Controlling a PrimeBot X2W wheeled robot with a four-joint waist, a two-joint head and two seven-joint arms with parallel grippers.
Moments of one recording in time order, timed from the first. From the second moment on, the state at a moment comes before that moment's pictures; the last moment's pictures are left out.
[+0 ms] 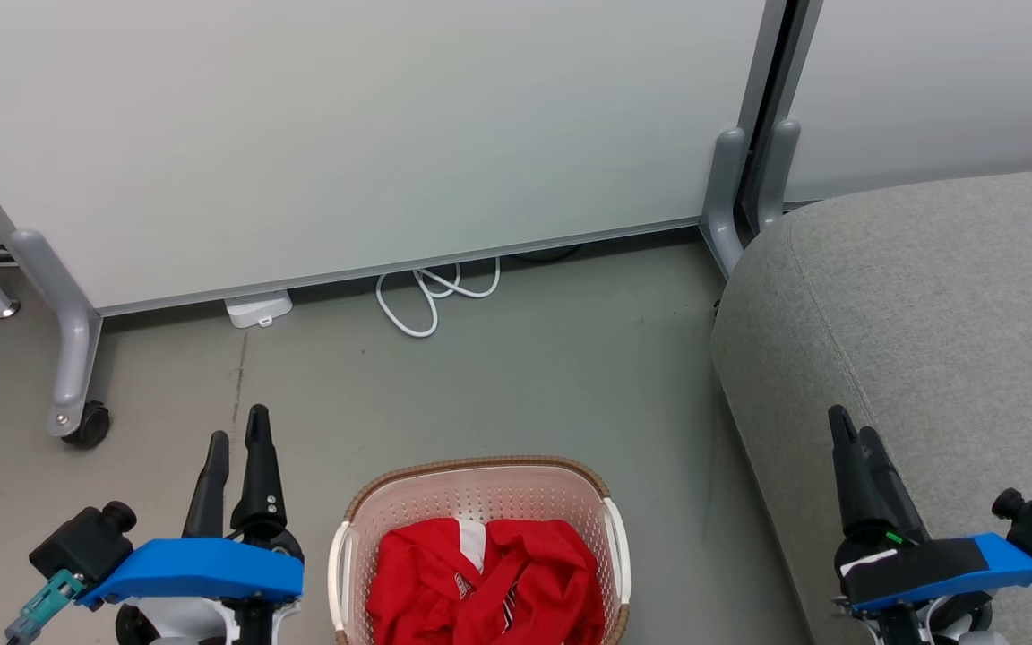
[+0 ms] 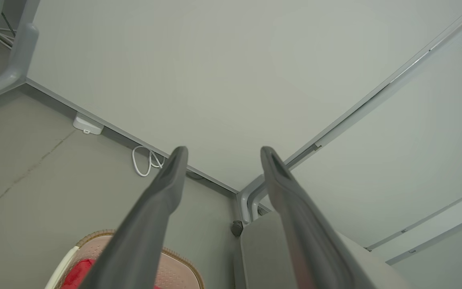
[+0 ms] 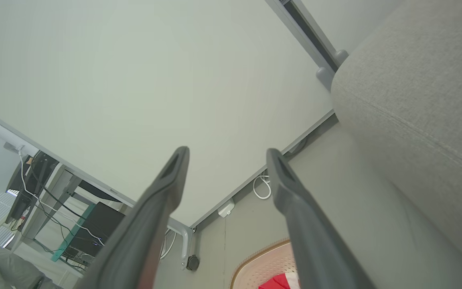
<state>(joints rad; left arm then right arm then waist) -0.06 0.04 -0.02 0.19 -0.82 -0.10 -0.09 -0.06 -0.04 0.00 0.19 0.86 0.13 -0.09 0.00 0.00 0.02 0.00</state>
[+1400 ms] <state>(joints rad) -0.07 0.04 -0.11 0.20 -0.37 -0.09 -0.20 -0.06 -0.04 0.05 0.20 0.43 0.13 -0.20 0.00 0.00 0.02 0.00</state>
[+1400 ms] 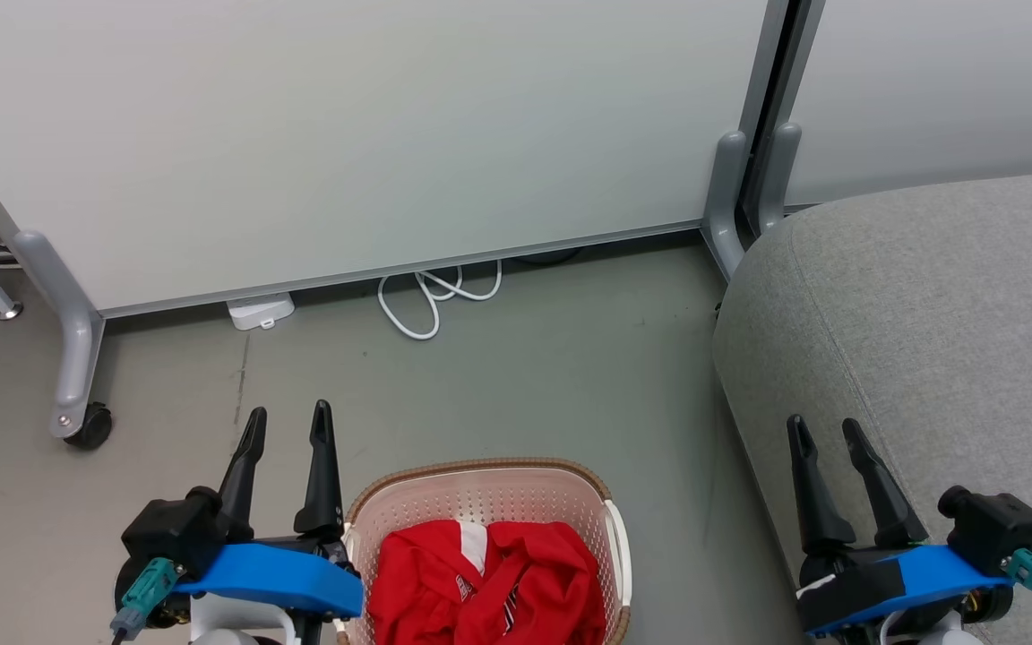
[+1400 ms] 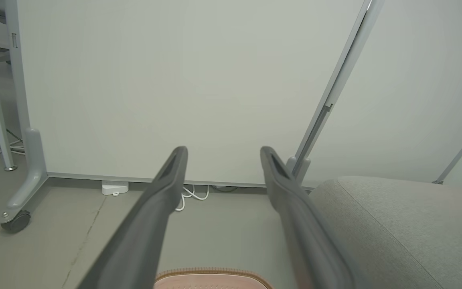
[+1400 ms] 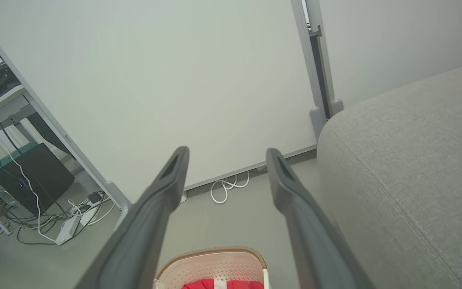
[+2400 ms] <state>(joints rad) -0.08 0.05 -0.14 0.21 -0.16 -0.09 -0.26 -0.06 -0.05 0.06 0.20 0.22 0.13 -0.26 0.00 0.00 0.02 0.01</state>
